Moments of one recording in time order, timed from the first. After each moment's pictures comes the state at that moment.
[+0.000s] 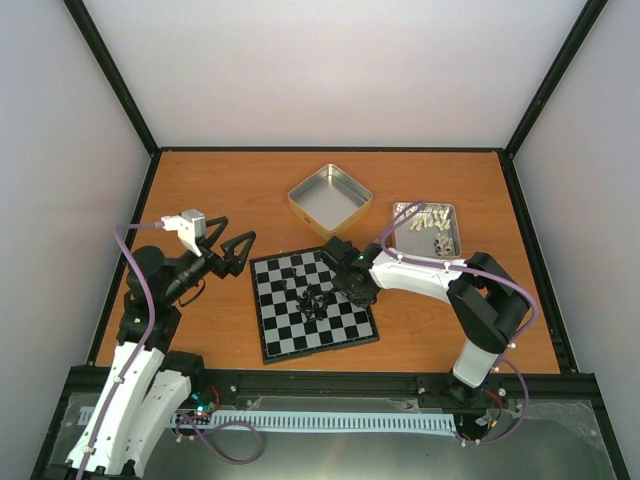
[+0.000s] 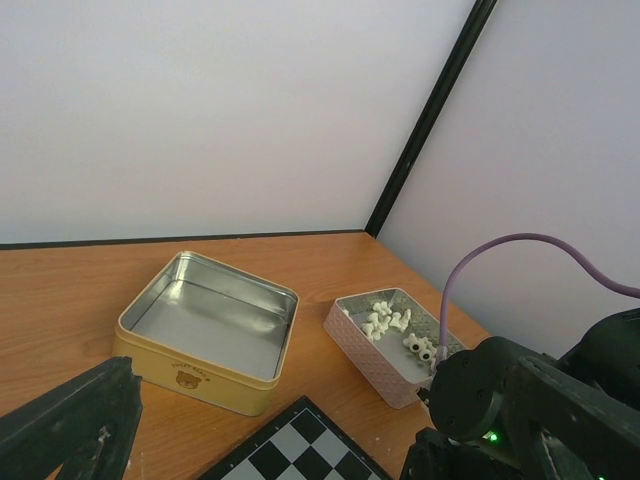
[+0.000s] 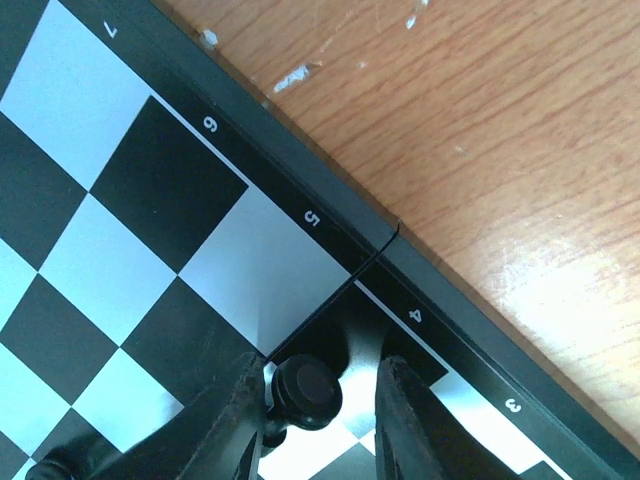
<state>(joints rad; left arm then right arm) -0.16 0.56 0.56 -0.03 0.55 -0.35 0.88 1.71 1.06 -0.70 0.16 1.52</state>
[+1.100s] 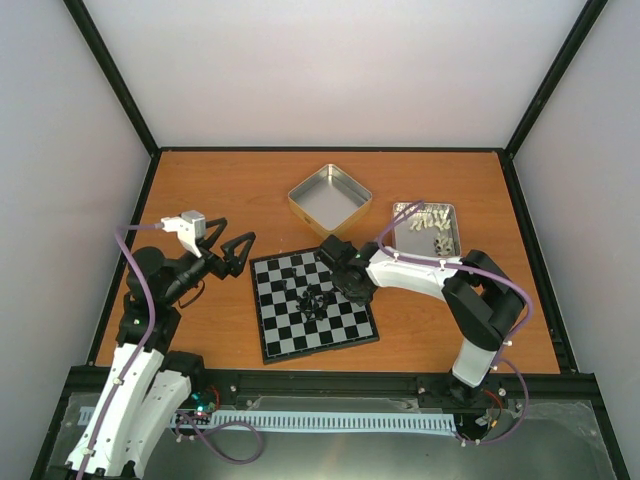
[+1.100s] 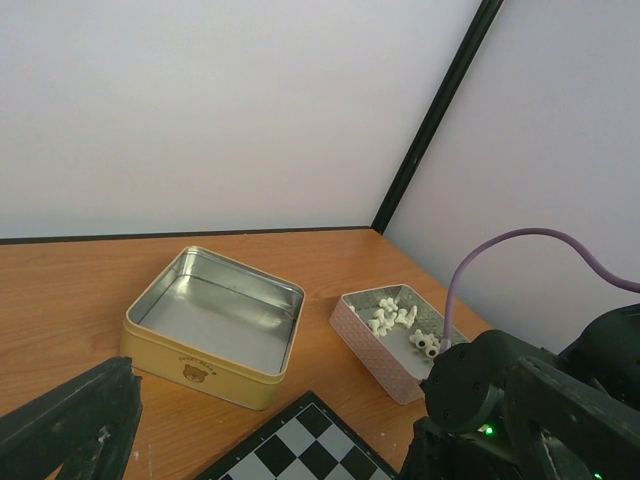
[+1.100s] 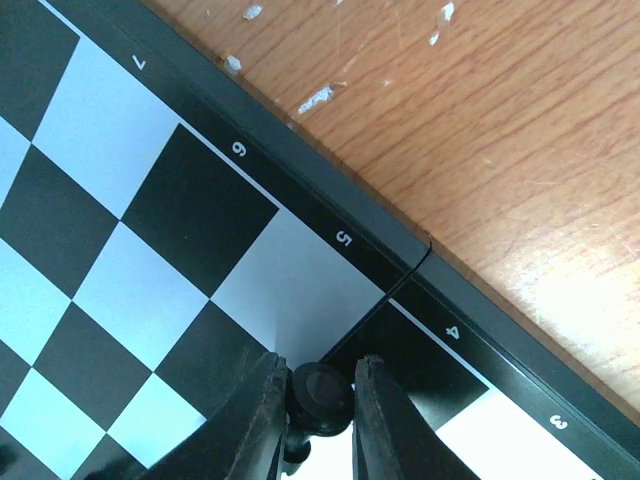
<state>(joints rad) -0.16 0.55 0.56 -0.05 0.53 -0.33 0.88 1.74 1.08 -0.68 0.18 1.58</state>
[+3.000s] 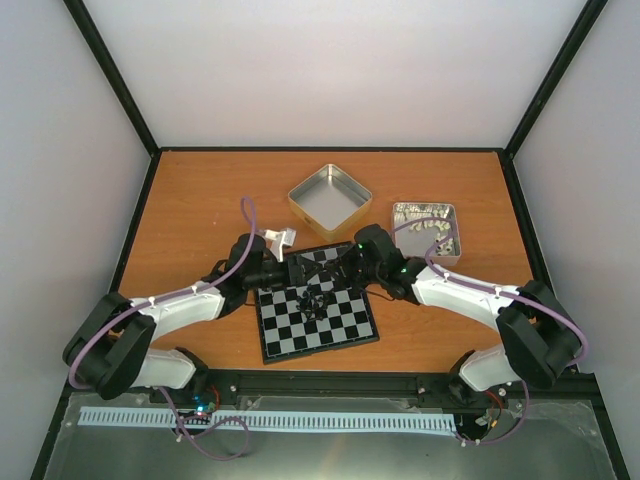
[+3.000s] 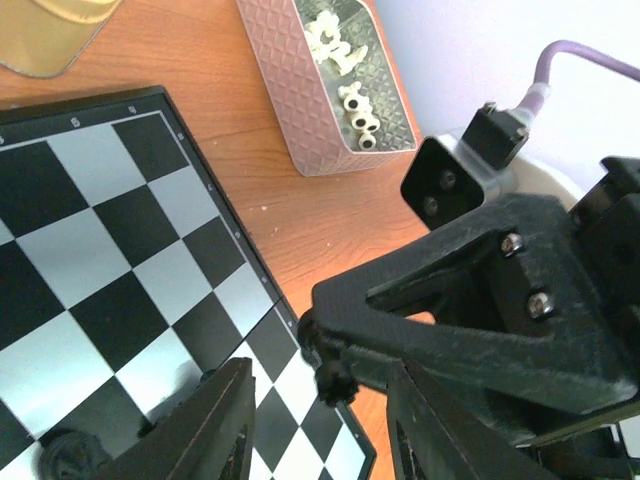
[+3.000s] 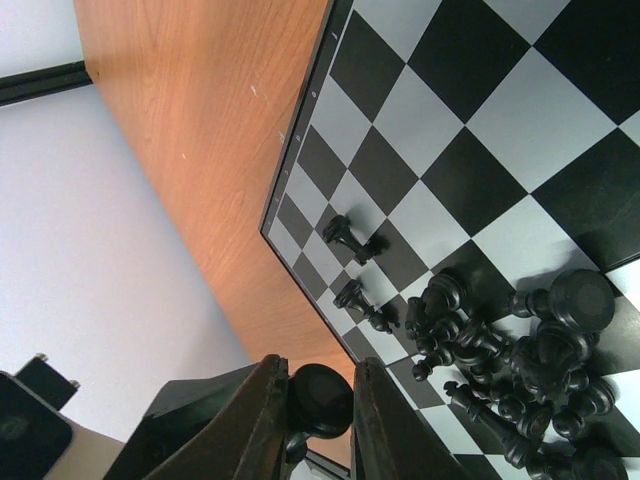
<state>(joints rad) -0.60 1.32 0.51 0.36 0.52 -0.77 0.76 1.42 0.77 -0.04 -0.24 1.64</state>
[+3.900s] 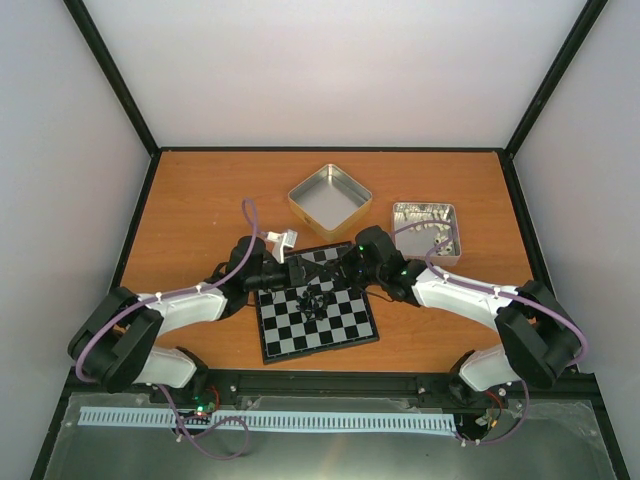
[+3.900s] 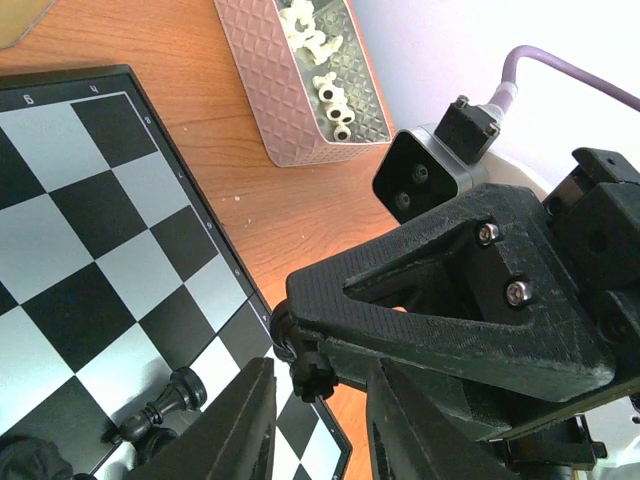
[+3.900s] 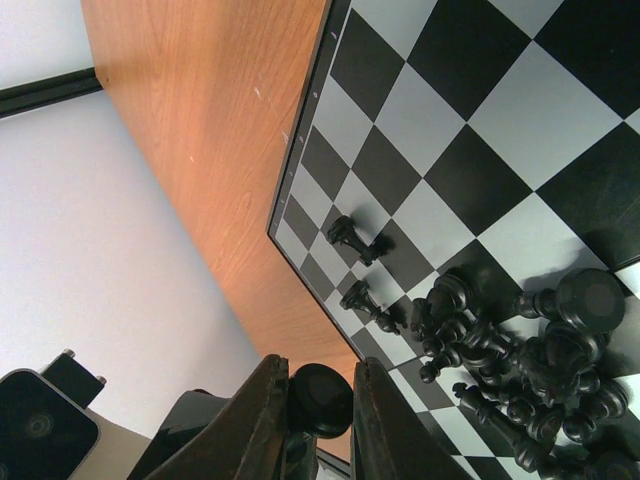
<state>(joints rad) -0.60 1.36 0.47 0.48 0.57 -0.83 0.76 1.42 0.75 0.01 -0.24 1.68</state>
